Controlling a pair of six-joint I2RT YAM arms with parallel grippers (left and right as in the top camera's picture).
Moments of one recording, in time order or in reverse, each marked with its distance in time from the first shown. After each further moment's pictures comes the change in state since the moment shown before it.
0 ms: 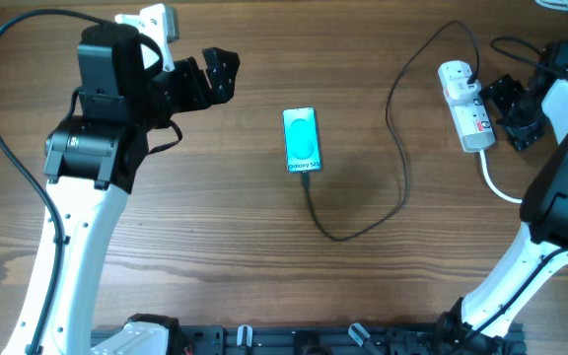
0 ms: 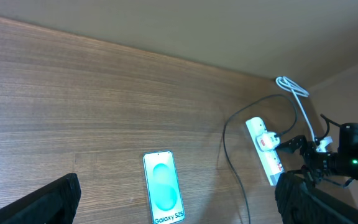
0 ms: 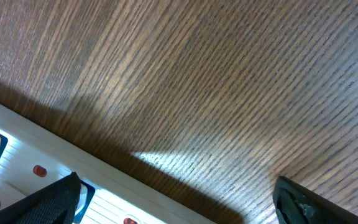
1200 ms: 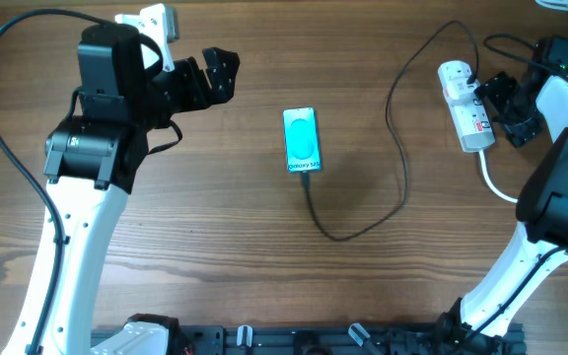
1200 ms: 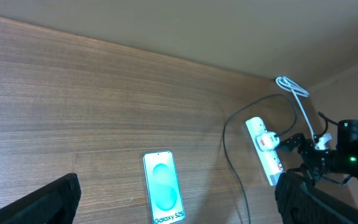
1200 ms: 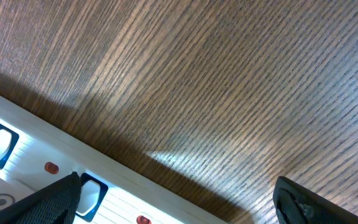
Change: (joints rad) left arm 0.000 0.000 0.000 0.000 0.000 0.000; right arm 0.032 0.002 0.016 -0.013 0.041 -0.003
